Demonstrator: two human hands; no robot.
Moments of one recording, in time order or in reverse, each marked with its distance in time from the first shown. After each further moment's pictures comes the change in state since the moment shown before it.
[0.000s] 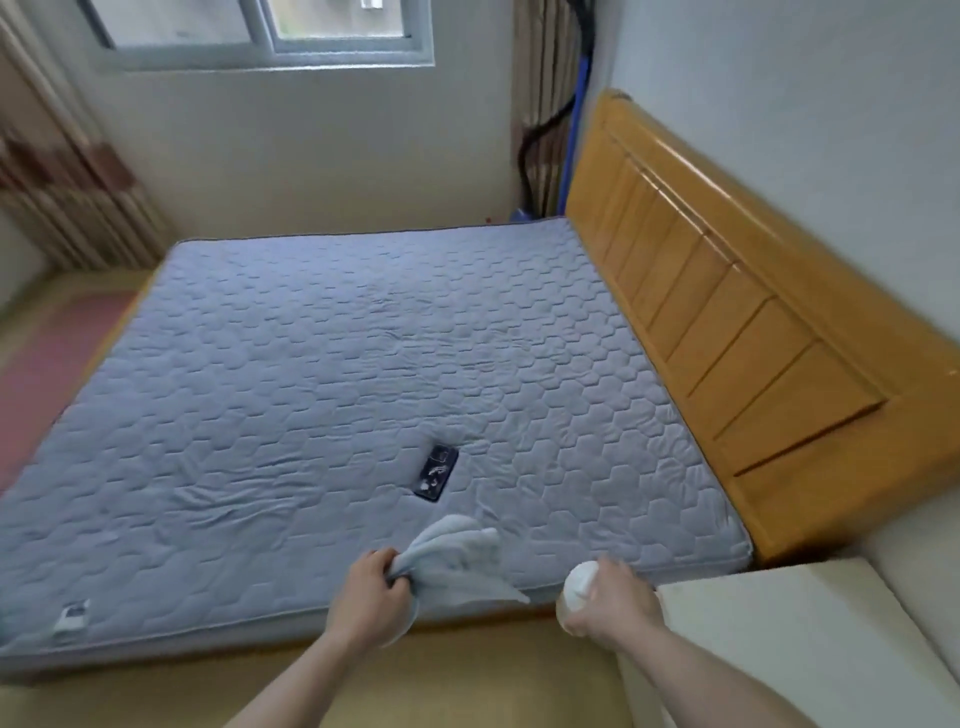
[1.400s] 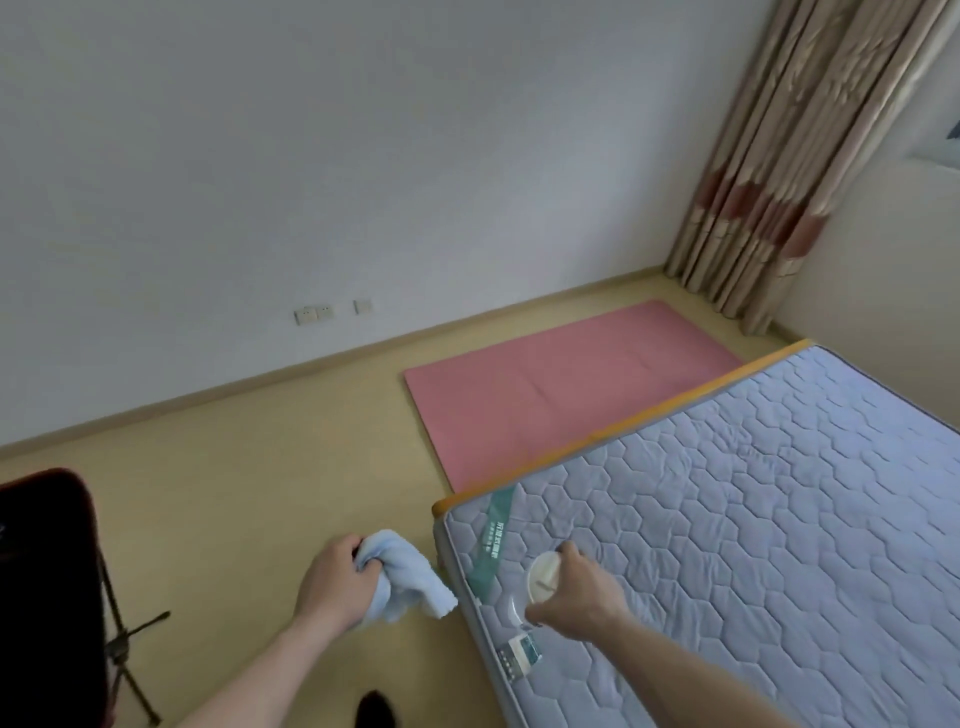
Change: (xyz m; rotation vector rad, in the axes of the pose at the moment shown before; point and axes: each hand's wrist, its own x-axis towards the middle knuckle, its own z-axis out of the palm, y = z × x) left_hand -0.061 -0.643 -0.526 -0.390 0.835 -0.981; right_hand -0.159 -0.945 0.363 -0.671 -0.352 -1.132
